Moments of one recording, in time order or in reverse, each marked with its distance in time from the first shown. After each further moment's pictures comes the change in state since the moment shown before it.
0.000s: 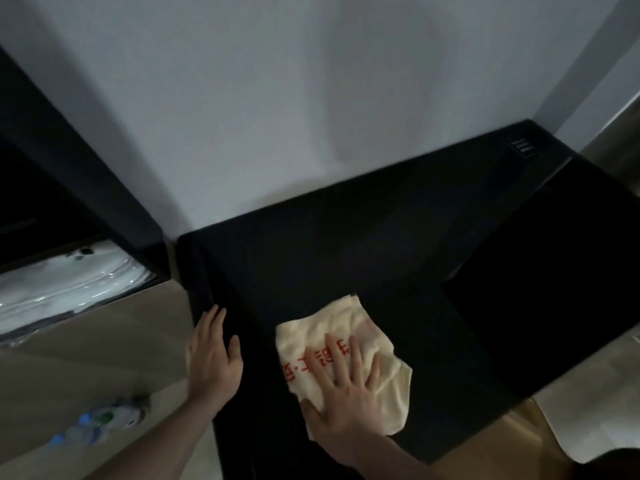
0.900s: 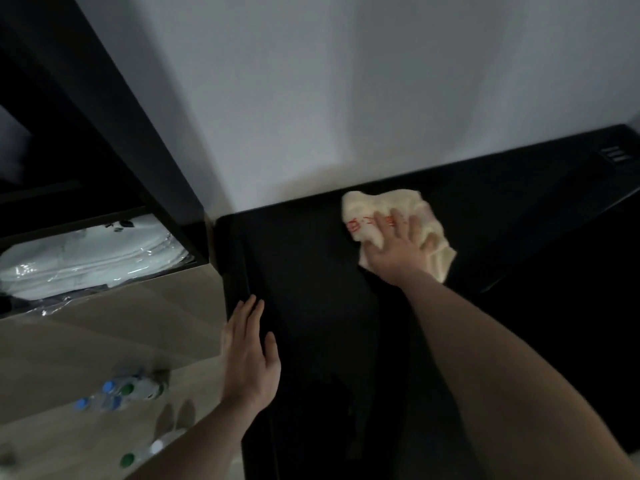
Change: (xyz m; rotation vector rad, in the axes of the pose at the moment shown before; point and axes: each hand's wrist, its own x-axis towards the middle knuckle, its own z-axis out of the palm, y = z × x) left_hand 0.002 -0.009 0.015 -0.118 0.058 0.032; right_hand 0.244 0.040 -0.106 0.156 0.158 0.190
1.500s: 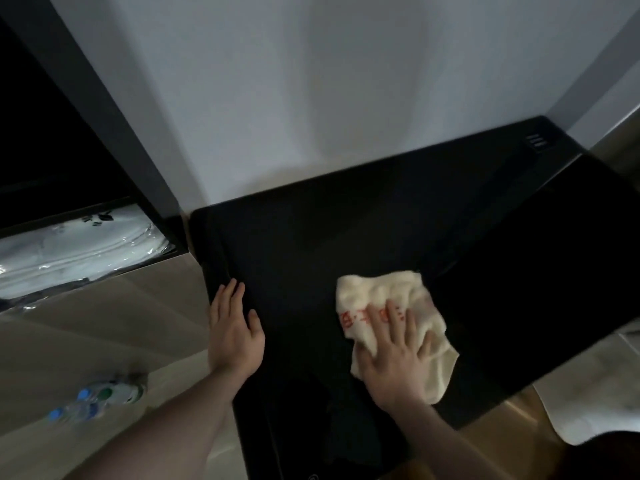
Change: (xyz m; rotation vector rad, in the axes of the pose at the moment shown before) left_hand -0.004 0.011 -0.010 0.049 -0.008 -0.014; right_hand -0.244 0.048 0.057 0.018 0.013 0.103
